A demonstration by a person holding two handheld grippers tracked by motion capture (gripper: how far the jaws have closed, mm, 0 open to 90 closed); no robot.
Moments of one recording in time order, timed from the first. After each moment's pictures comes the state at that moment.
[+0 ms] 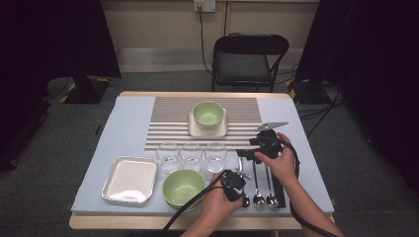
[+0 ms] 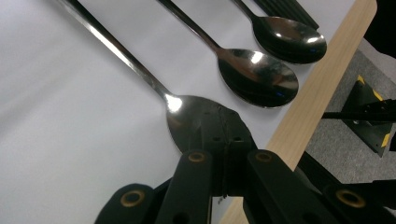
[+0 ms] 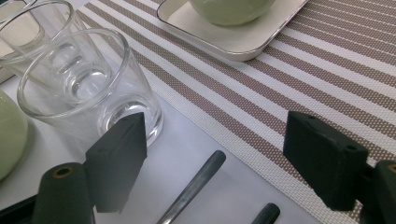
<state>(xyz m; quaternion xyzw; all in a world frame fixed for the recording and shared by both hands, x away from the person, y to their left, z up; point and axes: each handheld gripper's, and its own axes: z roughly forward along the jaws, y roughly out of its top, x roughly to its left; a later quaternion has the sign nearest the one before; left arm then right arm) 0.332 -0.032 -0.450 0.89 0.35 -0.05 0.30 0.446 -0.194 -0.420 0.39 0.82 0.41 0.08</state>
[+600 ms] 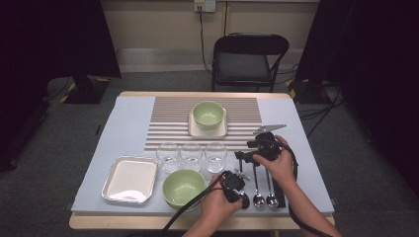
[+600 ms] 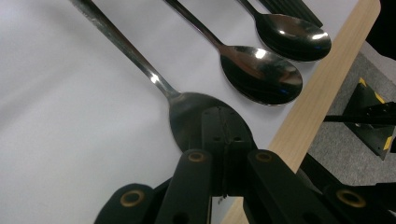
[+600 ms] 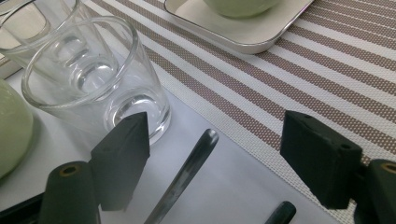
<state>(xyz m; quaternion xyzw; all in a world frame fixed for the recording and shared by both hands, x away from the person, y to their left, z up) 0.330 -0.030 -0.454 0.89 0.35 -0.05 0.30 0.442 -0.190 -0.427 0.38 0.83 0.41 0.08</state>
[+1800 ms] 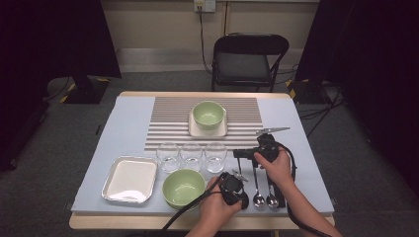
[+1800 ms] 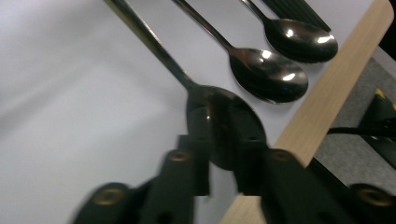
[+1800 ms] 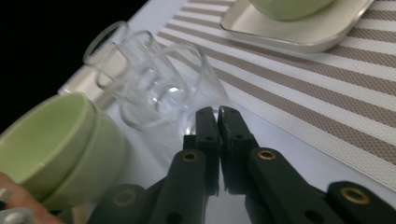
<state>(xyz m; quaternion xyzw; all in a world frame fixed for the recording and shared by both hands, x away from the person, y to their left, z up) 0.321 -0.026 -0.449 0.88 0.36 -0.01 0.32 0.435 -0.190 -0.429 0.40 0.77 0.49 -0.05</state>
